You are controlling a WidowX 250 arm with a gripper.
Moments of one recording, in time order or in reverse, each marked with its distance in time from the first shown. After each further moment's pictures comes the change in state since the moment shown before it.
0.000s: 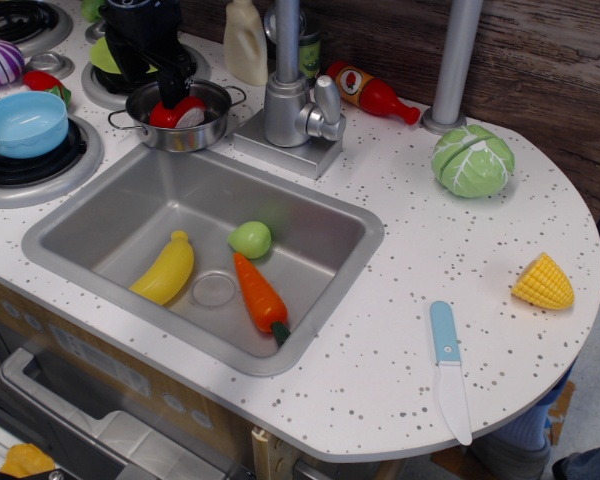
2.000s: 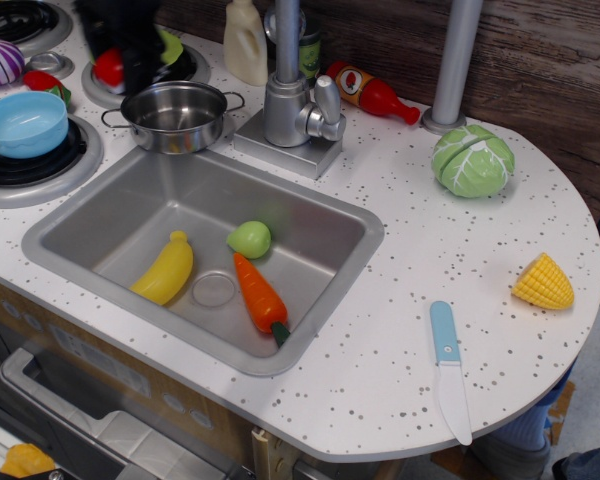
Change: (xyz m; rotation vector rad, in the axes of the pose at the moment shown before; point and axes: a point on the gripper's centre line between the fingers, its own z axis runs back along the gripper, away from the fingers) arm -0.041 0.003 0.045 0.072 0.129 0.020
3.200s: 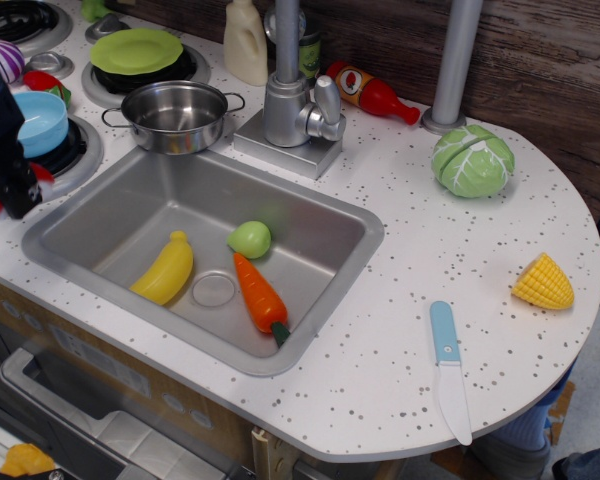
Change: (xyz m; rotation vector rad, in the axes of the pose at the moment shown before) arm -0.133 -0.016 -0.031 -0.175 -0.031 0.067
